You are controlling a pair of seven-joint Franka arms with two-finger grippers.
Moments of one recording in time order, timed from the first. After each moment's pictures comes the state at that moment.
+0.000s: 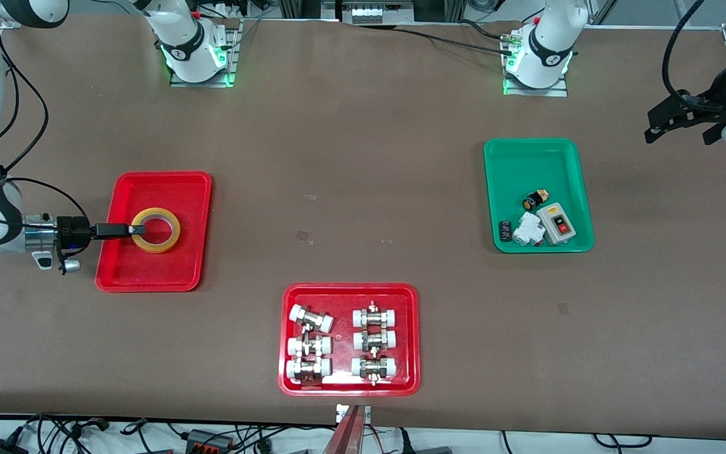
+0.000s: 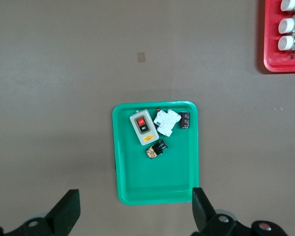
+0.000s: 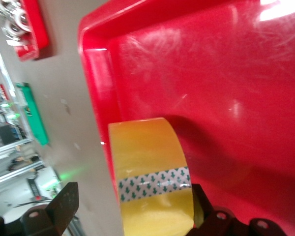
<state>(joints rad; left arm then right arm) 0.03 -0.07 -0.05 -1.61 -0.02 1.54 -0.02 -0.33 0.76 -0.02 -1.60 0.67 1.69 -0.66</state>
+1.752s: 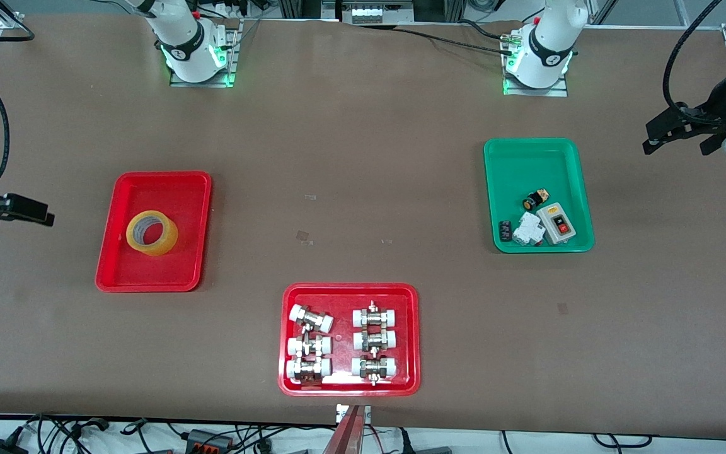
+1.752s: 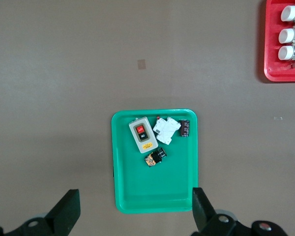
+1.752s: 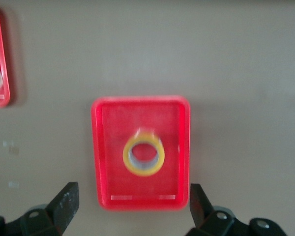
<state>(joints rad) 0.04 -0.04 -0.05 -1.60 -0.03 1.57 -0.03 -0.04 0.39 -0.02 -1.18 0.01 1.58 -0.05</state>
